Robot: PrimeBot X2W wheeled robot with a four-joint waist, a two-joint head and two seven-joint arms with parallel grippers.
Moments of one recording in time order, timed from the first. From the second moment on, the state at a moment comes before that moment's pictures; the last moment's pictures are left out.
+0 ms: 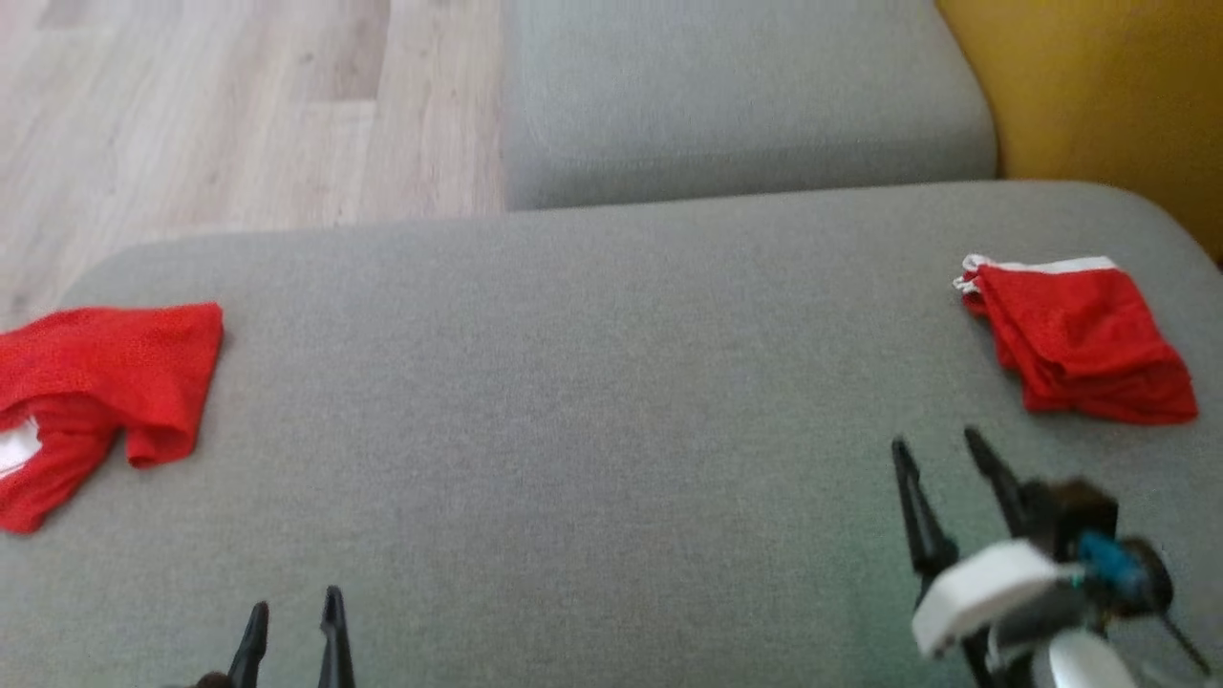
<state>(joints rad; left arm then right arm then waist) 0.18 0.47 -0.56 0.00 -0.80 0.39 -0.24 -0.02 -0.05 0.04 0.24 0.07 0.13 -0.01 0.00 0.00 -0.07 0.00</state>
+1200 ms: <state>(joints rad) 0.22 0.48 -0.53 0.03 -0.79 0.34 -0.24 0.17 -0.04 0.09 0.17 0.19 0.13 -0.05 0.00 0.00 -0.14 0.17</state>
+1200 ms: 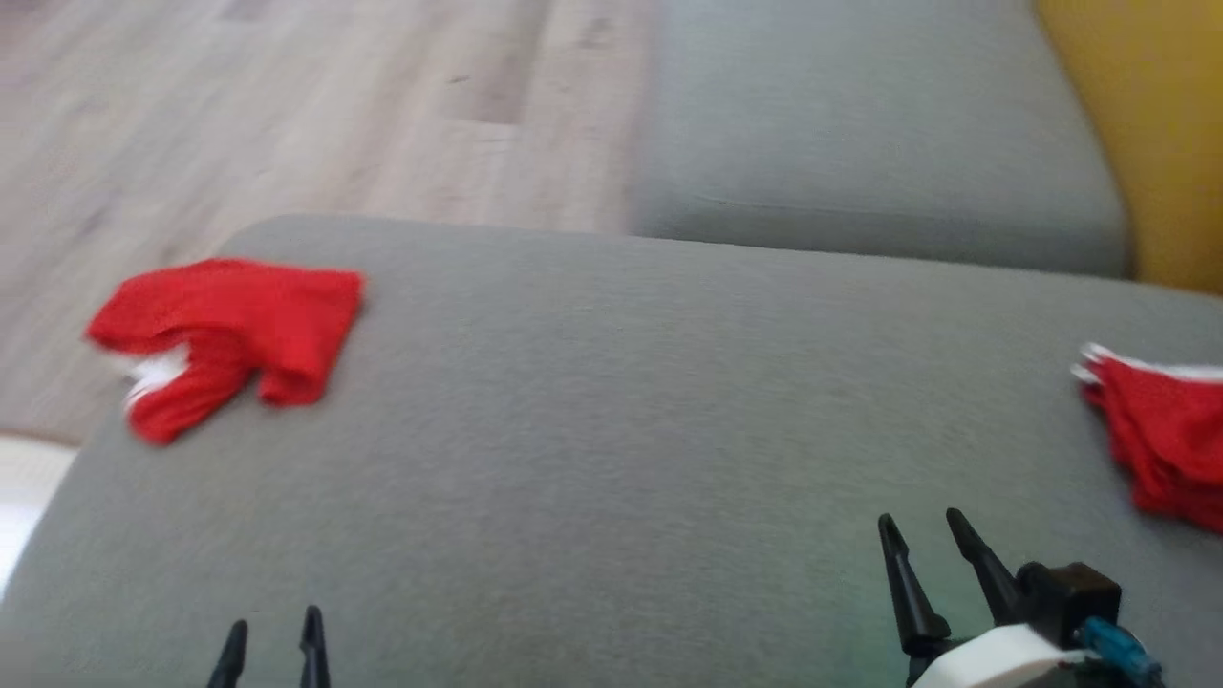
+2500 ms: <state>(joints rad) 0.10 0.67 -0.11 -0.21 -0.75 0.35 -0.13 0.02 -0.04 0.11 0.13 0.13 0.13 -0.02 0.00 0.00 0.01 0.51</state>
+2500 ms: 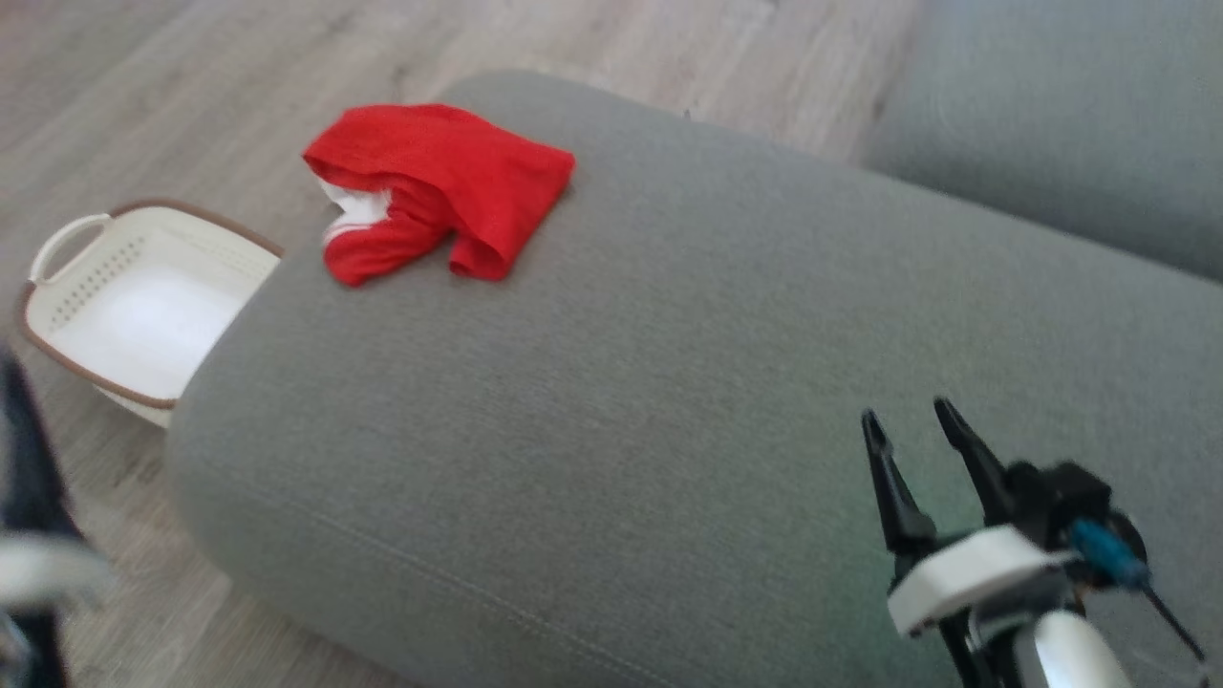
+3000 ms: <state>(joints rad) -0.56 0.78 -0.25 0.15 -0.74 0.14 0.09 -0.13 -0.05 0.08 -0.09 -0.03 0.13 0.14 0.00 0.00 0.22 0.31</state>
